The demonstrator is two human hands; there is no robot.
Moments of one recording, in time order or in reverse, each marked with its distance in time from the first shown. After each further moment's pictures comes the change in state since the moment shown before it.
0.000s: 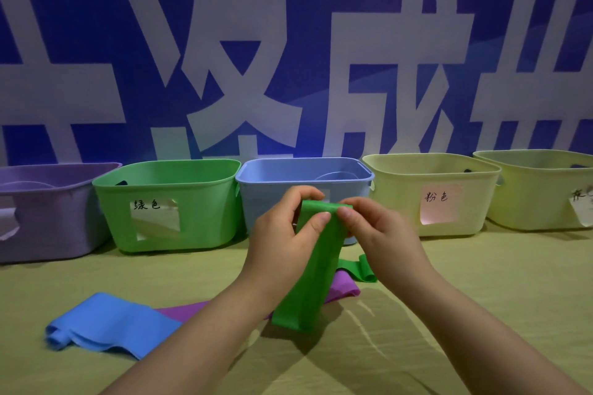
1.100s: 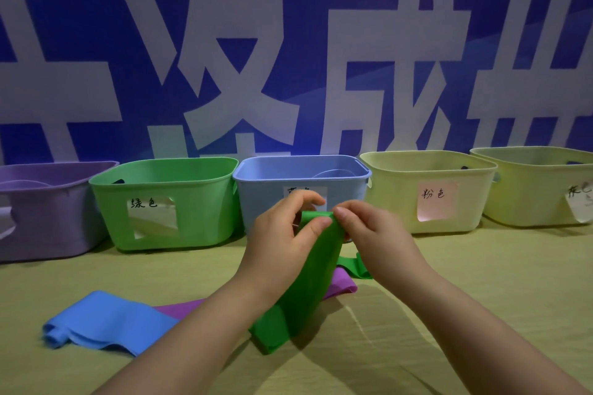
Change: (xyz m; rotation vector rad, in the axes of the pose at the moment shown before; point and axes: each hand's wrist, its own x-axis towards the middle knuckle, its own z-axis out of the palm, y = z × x) left_hand -0.001 0.000 0.000 0.107 -0.036 0.055; right_hand 0.001 0.003 0.000 -0.083 -0.066 0.073
